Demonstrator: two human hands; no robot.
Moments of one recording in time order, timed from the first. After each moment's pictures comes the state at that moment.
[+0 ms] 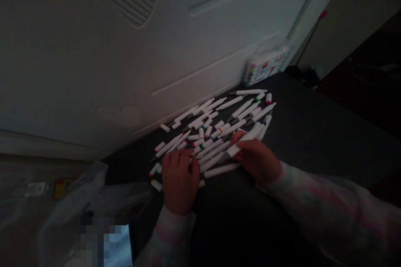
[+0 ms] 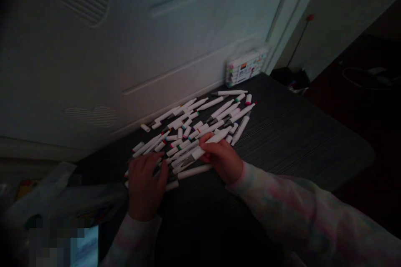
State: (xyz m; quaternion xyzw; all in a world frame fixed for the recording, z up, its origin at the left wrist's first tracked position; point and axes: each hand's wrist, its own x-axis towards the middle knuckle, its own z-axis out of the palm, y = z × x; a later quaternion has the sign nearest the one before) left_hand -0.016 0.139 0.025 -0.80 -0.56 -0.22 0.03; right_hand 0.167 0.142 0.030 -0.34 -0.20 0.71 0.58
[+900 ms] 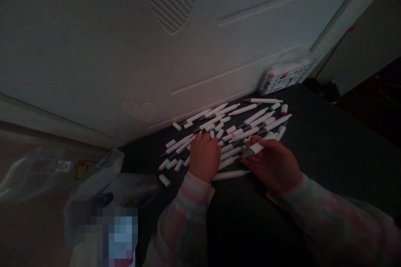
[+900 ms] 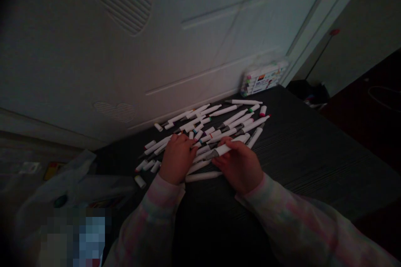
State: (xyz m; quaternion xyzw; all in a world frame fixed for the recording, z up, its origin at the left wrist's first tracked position) left_hand 0.030 0.184 0.031 -0.83 -0.55 -0.08 -0.04; right_hand 0.179 0.144 0.042 -0.30 -0.06 0.76 0.57
